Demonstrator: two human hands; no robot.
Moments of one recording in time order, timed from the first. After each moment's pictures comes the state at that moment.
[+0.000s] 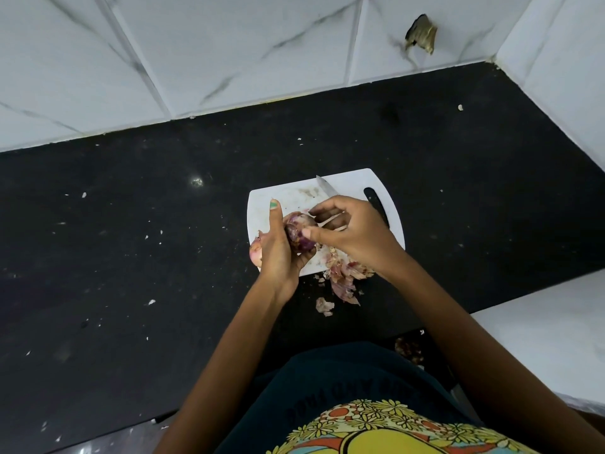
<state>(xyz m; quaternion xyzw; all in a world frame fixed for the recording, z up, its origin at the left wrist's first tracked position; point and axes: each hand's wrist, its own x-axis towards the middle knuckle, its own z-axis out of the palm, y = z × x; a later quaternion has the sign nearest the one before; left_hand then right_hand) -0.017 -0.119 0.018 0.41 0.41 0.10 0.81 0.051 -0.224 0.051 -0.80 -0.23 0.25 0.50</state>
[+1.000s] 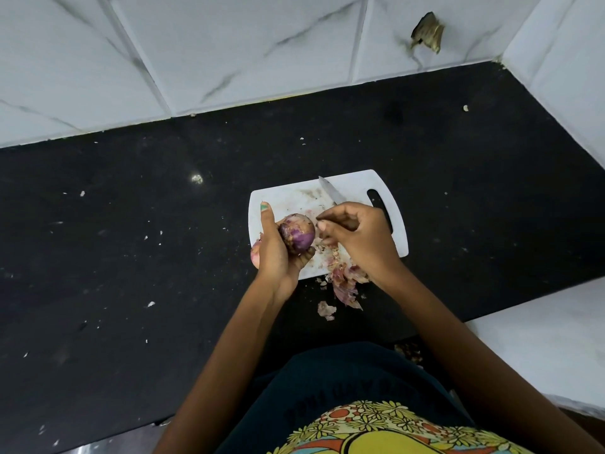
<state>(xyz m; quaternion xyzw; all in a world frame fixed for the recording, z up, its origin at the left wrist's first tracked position) -0.013 -0.110 0.018 0.36 0.42 0.08 0.83 0.052 -0.219 0.031 -0.77 -0.18 0.21 0.58</state>
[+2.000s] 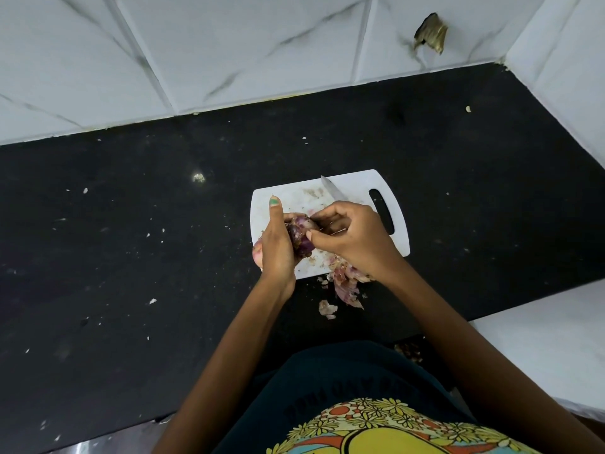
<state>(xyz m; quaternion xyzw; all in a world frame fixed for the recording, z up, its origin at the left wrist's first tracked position) -0.011 -0.111 0.011 0.50 0.41 0.14 0.75 0.047 -0.213 0.044 -0.81 -0.23 0.21 0.50</state>
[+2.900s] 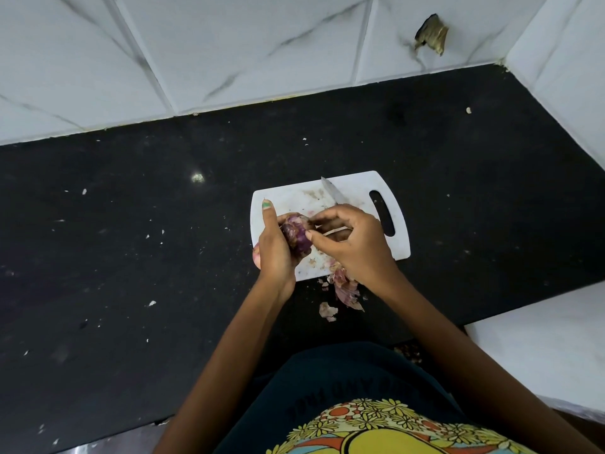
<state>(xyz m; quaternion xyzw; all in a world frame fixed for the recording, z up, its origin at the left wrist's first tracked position) -0.011 -0.108 0.013 0.45 0.43 0.13 0.77 0.040 -0.214 0.037 -0.79 -0.25 0.17 0.54</state>
